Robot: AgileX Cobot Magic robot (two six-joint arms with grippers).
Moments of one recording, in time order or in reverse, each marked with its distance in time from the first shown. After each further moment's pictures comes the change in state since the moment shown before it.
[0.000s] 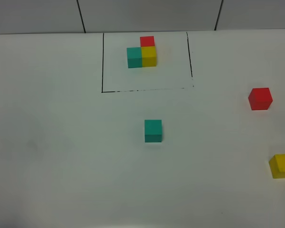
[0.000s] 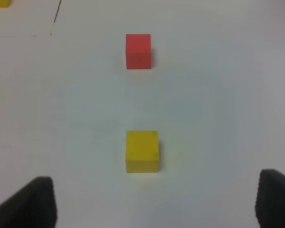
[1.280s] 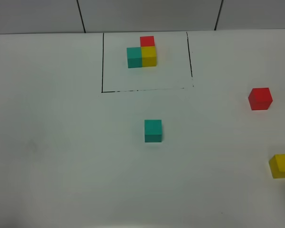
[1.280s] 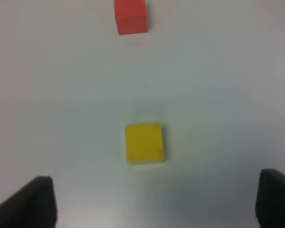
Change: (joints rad) left arm 0.000 0.000 0.000 0.000 0.001 0.002; right arm 0.000 0.566 -0.123 -0.010 -0.140 0.094
